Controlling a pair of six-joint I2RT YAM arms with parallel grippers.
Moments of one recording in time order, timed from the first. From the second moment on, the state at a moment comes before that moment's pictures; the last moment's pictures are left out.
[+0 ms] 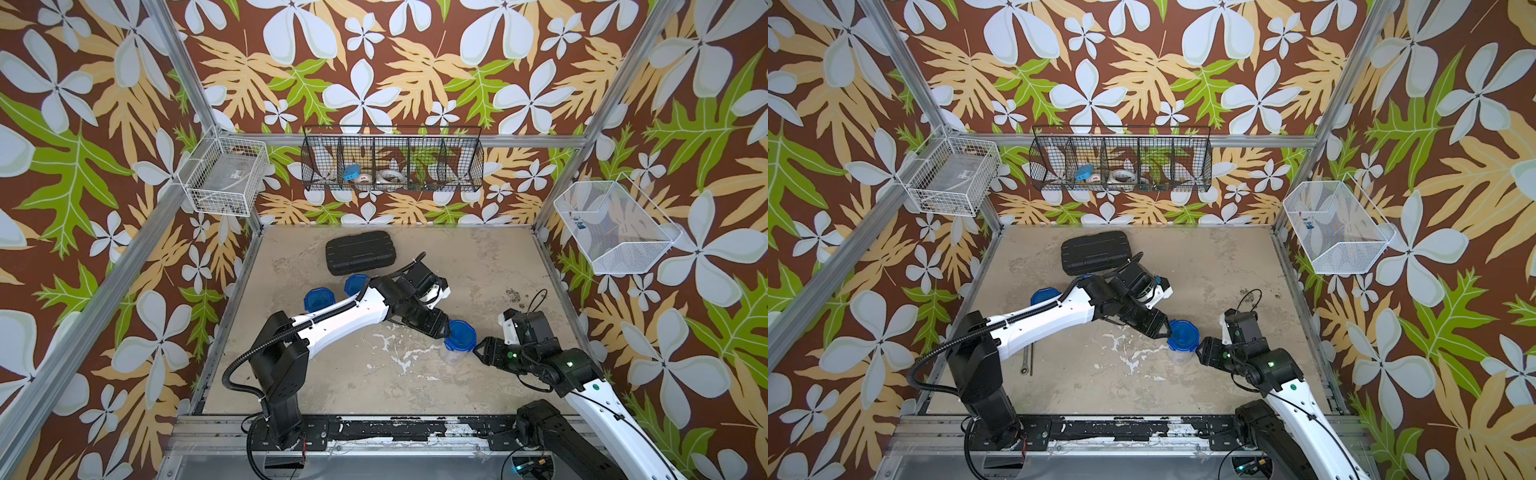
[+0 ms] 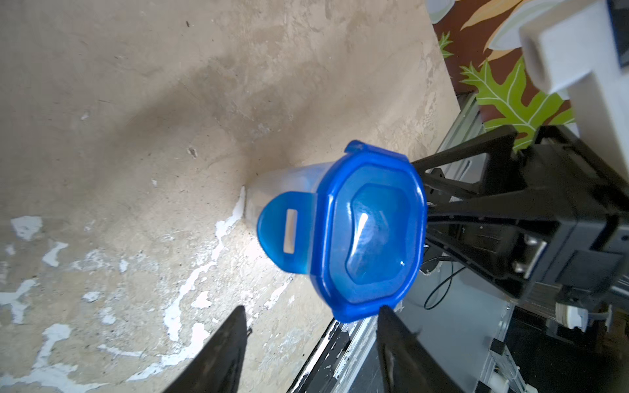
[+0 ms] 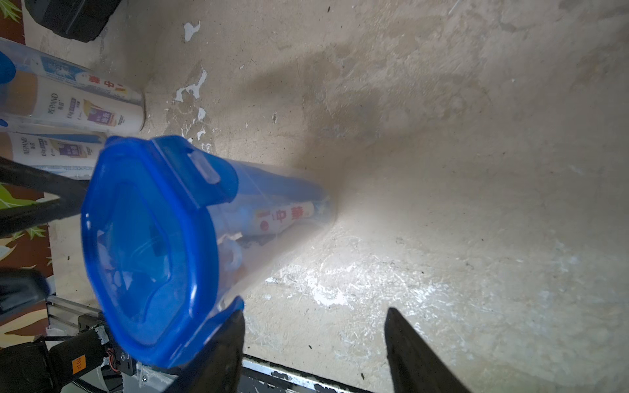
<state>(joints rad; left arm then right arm) -0.90 1.77 1.49 -0.73 0.42 -0.38 0.32 0.69 0.63 -0.94 -0.22 0.58</state>
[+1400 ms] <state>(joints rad) -0.87 1.87 1.66 -0.82 0.35 -0.29 0.32 0.73 0.64 -0.93 -0.22 0.57</state>
